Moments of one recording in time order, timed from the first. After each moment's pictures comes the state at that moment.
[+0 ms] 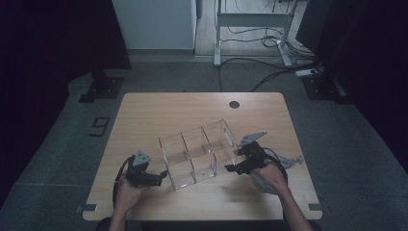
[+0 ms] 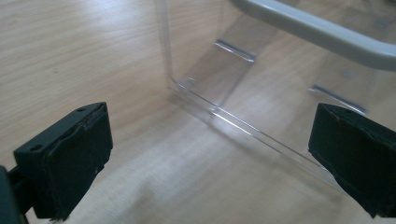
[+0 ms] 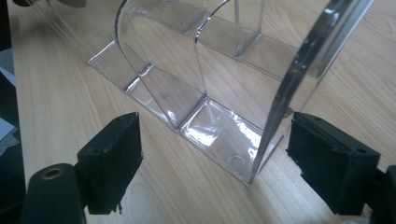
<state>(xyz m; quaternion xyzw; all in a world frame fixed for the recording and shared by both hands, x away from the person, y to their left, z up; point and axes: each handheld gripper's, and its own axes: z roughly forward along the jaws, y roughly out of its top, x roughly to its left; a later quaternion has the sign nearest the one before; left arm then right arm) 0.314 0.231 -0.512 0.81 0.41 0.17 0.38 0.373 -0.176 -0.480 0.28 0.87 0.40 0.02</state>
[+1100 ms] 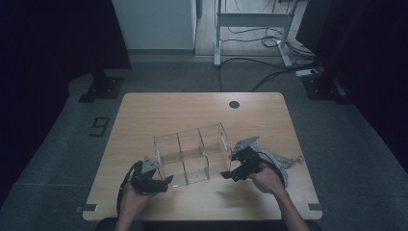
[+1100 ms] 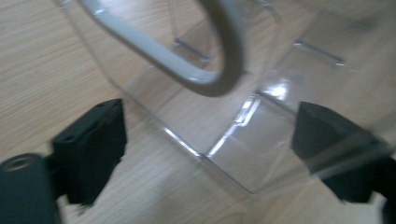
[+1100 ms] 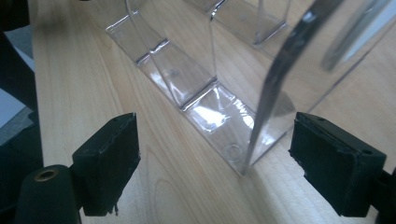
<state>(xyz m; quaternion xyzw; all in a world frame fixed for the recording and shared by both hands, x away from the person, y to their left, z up) 0.296 0.203 -0.499 0.82 0.42 0.20 0.34 0.361 -0.159 -0.481 0.25 0.89 0.38 0.02</state>
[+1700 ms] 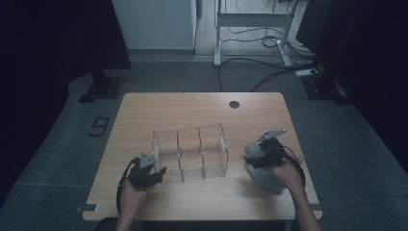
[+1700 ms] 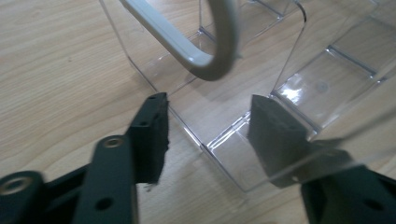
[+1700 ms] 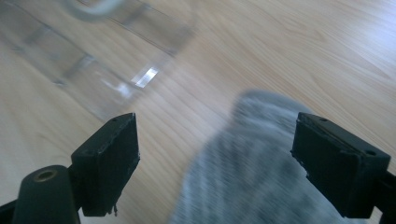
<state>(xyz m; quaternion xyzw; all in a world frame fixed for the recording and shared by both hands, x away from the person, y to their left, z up) 0.307 0.213 -0.499 0.81 0.44 0.21 0.33 0.372 -0.231 -0.468 0.38 0.86 0.33 0.13</state>
